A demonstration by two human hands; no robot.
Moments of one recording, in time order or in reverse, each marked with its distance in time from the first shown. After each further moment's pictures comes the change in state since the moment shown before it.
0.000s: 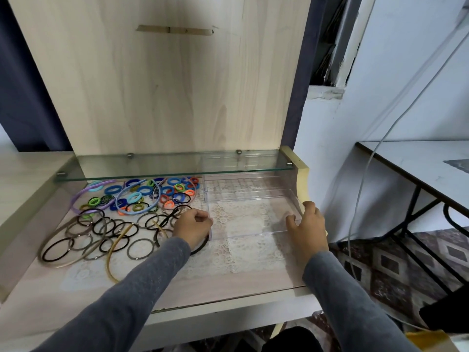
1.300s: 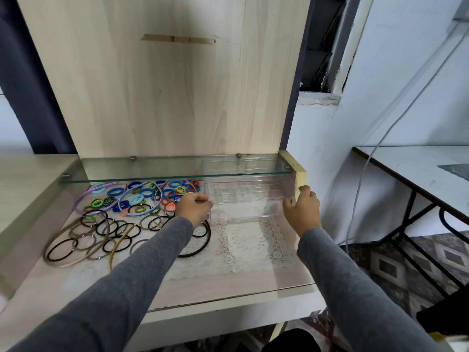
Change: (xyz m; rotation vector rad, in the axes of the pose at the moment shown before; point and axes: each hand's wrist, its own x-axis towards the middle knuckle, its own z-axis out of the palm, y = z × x) left_hand 0.015 0.036 -0.008 -0.140 0.029 0.019; right_hand 0.027 -0.035 -0.014 0.018 -0.030 -0.016
